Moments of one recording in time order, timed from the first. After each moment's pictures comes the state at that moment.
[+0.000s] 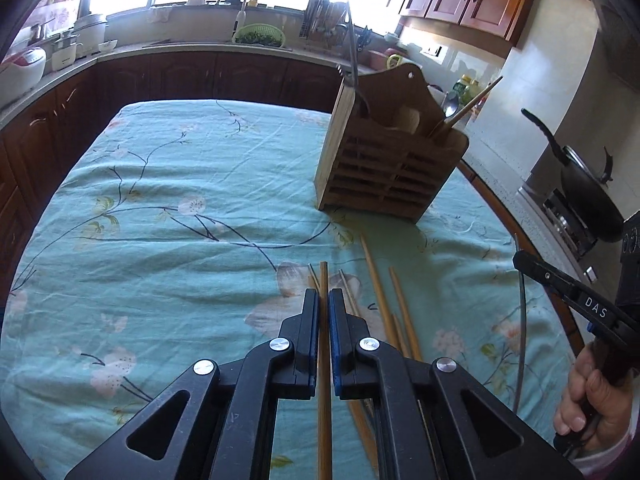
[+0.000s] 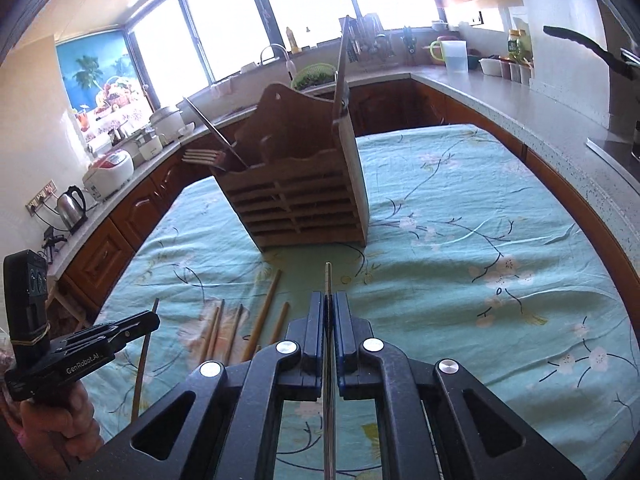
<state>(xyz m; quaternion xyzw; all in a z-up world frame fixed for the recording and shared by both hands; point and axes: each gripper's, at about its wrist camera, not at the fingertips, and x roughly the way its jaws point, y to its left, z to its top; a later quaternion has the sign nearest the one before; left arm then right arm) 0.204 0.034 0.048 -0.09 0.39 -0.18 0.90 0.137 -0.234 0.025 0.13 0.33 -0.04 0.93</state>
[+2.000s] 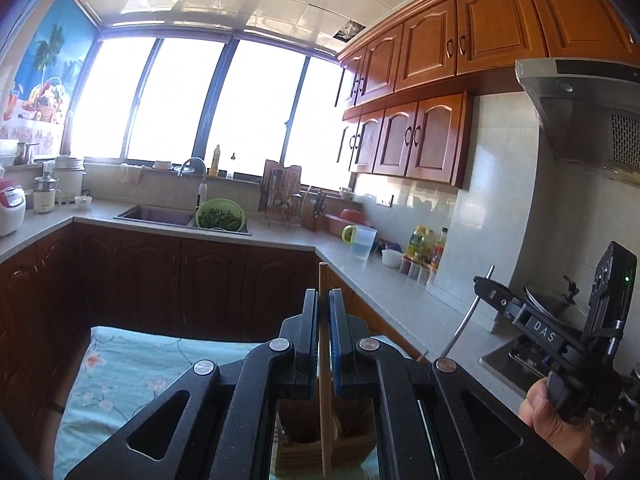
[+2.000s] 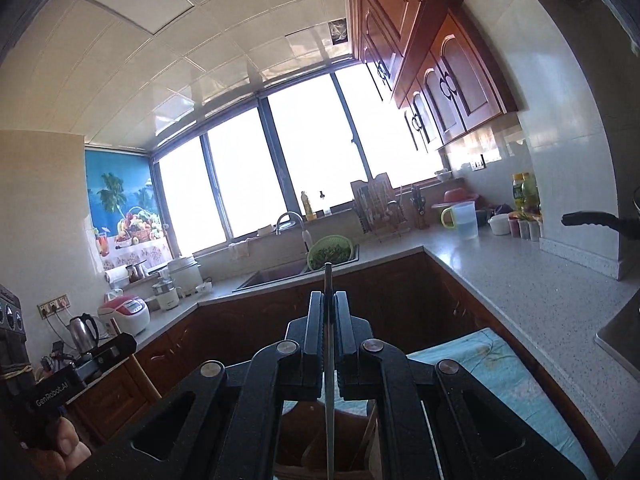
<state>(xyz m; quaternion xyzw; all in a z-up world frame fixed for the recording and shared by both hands) 0.273 0.014 0.211 -0.09 0.11 -0.21 0.97 0.217 -0.263 0.192 0.11 0.05 -0.06 0.99</state>
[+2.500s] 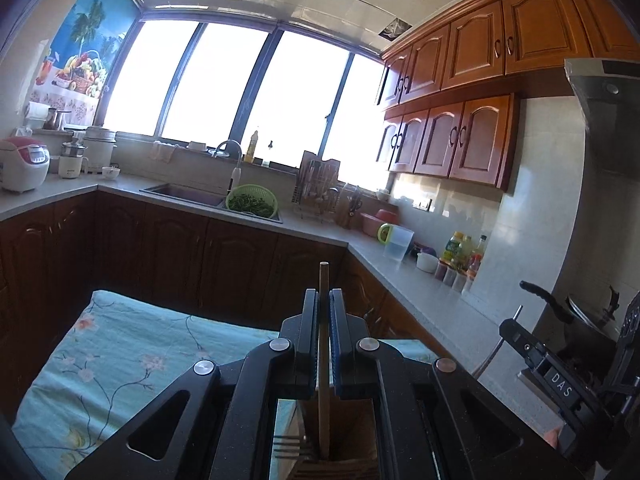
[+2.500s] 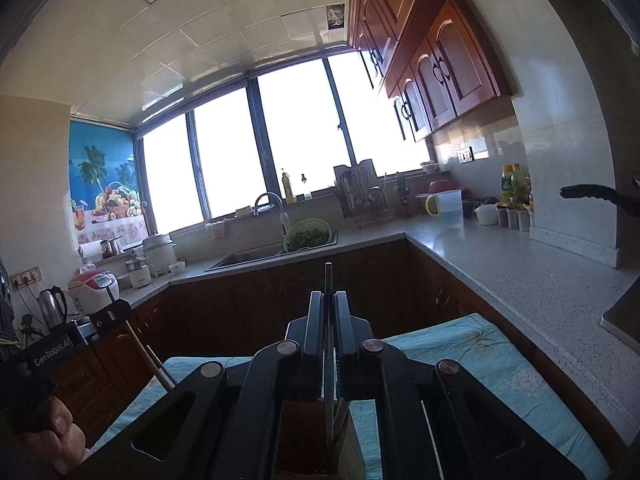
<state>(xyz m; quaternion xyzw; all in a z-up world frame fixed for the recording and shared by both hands) 0.321 -0.024 0.098 -0.12 0.13 -0.15 0.97 0.243 -0.268 0.114 0.10 0.09 -0.09 0.99</state>
